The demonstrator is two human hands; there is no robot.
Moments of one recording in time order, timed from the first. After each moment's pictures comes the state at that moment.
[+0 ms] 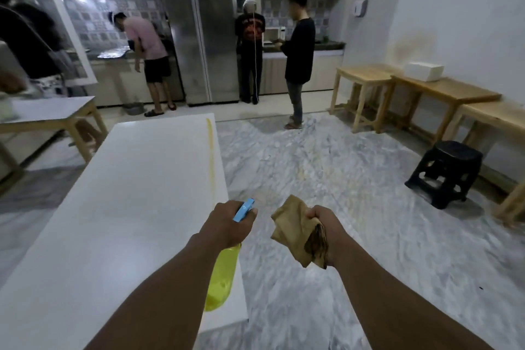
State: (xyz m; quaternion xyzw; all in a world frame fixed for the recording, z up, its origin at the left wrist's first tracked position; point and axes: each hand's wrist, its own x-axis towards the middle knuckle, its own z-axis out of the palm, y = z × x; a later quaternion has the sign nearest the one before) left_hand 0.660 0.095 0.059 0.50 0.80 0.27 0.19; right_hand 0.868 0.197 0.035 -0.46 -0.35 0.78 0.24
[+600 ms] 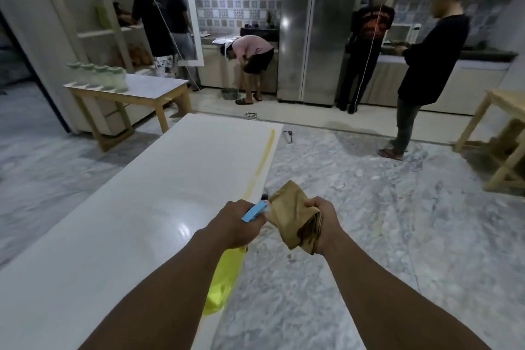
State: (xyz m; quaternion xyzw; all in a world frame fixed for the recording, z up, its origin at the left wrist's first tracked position) left_hand 0.483 0.409 0.056 0.35 0.89 0.26 0.16; right_hand 0.590 0.586 0.042 -0.34 -0.35 0.87 0.06
